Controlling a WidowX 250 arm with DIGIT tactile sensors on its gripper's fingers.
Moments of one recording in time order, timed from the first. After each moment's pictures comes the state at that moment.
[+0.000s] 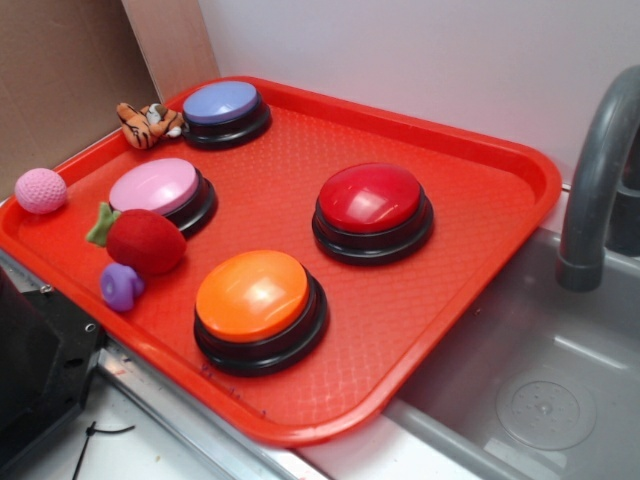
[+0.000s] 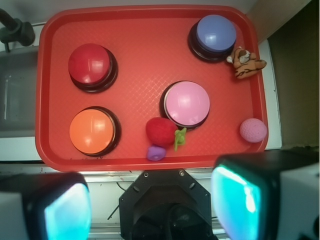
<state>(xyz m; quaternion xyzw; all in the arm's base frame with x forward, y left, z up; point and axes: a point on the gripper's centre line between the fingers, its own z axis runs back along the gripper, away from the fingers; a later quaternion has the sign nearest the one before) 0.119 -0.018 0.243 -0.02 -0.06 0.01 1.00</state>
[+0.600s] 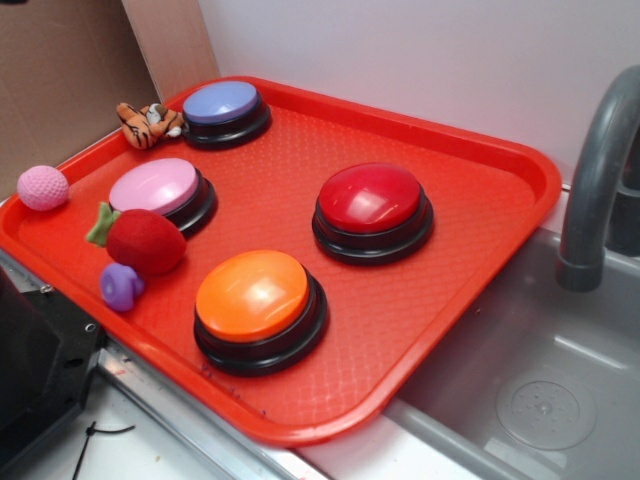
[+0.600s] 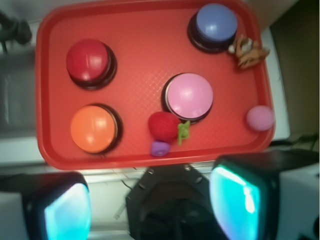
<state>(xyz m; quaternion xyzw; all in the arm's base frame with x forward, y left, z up) 0.115 -0.007 0.234 -0.04 -0.07 0.11 0.99</state>
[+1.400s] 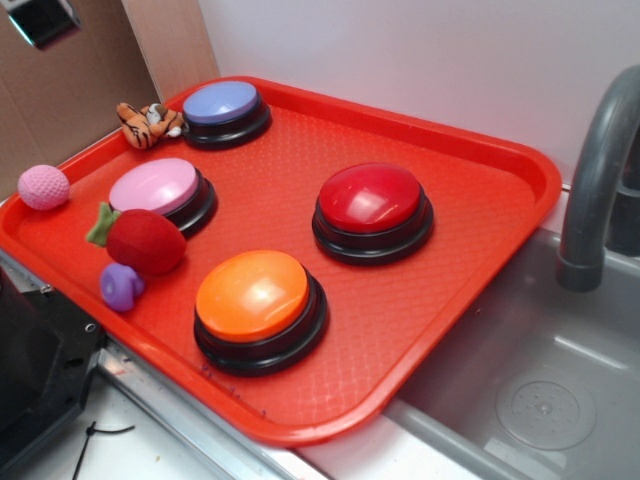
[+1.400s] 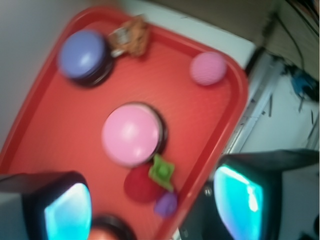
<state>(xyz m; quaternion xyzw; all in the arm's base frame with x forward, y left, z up) 0.131 0.066 0.164 -0.06 -0.13 0.56 0.82</state>
